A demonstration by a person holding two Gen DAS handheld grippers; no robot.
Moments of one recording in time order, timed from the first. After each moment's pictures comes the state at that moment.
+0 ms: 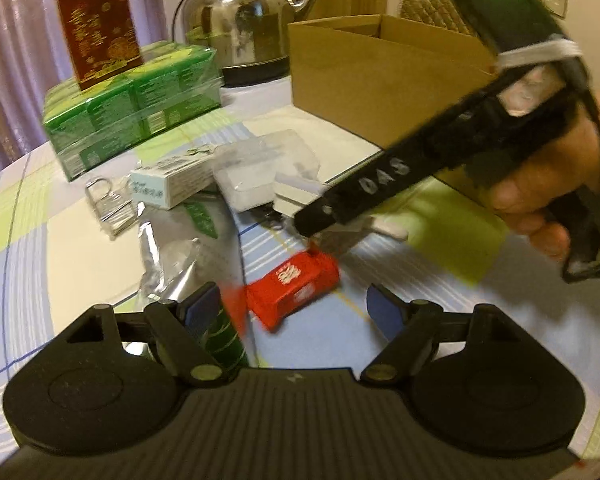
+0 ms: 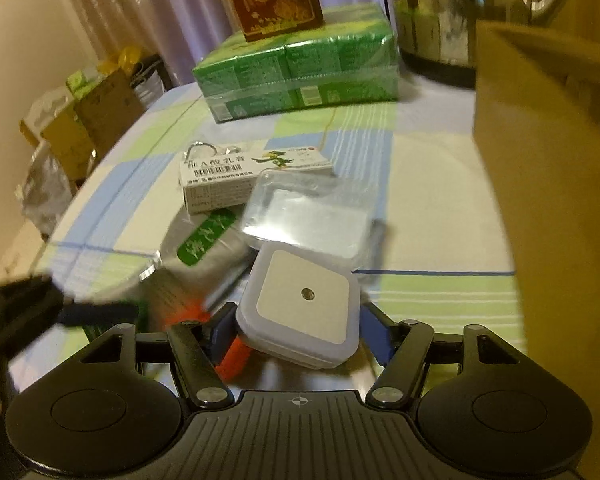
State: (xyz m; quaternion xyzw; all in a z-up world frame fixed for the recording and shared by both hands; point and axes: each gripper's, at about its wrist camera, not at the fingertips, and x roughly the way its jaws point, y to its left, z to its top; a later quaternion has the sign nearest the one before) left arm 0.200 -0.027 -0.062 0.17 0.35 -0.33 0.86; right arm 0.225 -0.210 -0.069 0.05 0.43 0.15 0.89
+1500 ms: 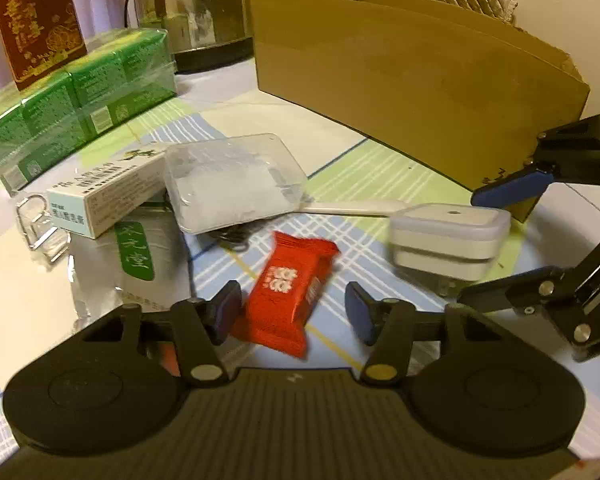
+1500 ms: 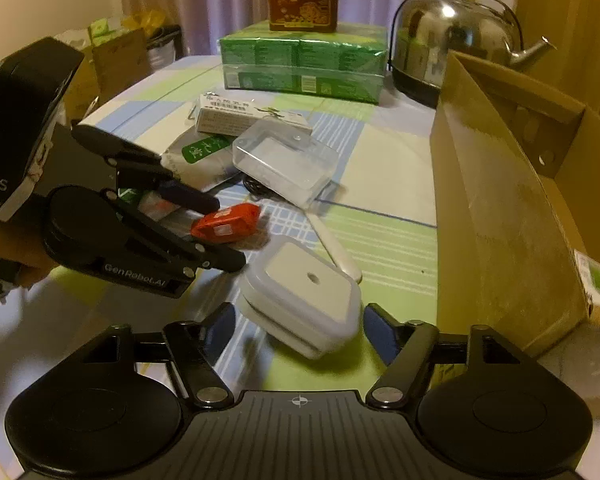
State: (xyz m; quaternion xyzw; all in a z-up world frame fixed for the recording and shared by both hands) left arm 0.238 -0.062 -0.097 0.18 0.37 -0.37 0.83; right arm 0.140 -0.227 -0.079 -0.06 0.41 0.14 0.90
